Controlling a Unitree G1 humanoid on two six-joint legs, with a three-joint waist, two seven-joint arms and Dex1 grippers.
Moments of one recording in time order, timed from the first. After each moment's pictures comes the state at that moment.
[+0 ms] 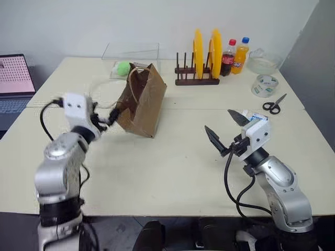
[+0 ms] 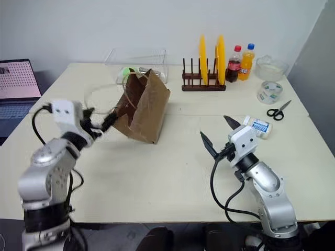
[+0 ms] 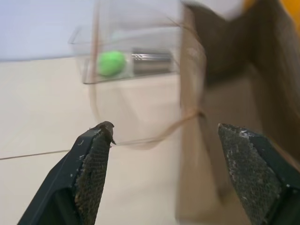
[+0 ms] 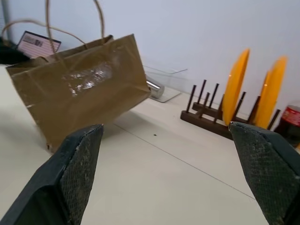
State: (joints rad) left arm -0.55 0.44 0.44 -0.15 -0.38 0.73 -0.26; right arm -0.11 -0.31 0.03 -0.55 0.18 0.29 0.40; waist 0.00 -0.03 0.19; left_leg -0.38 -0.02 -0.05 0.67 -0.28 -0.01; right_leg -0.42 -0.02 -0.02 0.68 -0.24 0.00
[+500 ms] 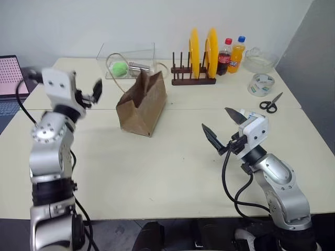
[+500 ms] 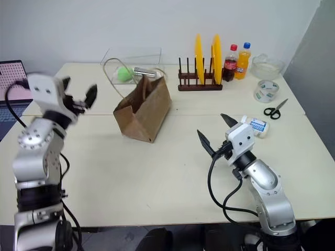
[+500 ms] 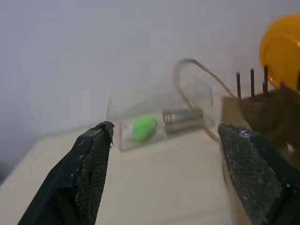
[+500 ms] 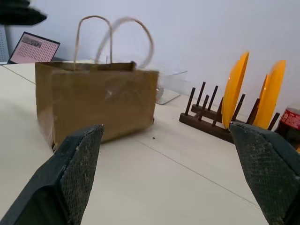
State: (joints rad) left arm -0.35 0.52 0.33 -0.15 -0.25 0.38 -0.31; right arm -0.11 -0.31 0.04 -0.56 0.18 0.30 0.39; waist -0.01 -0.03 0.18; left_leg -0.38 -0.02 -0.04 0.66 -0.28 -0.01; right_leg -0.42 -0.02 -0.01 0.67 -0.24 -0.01
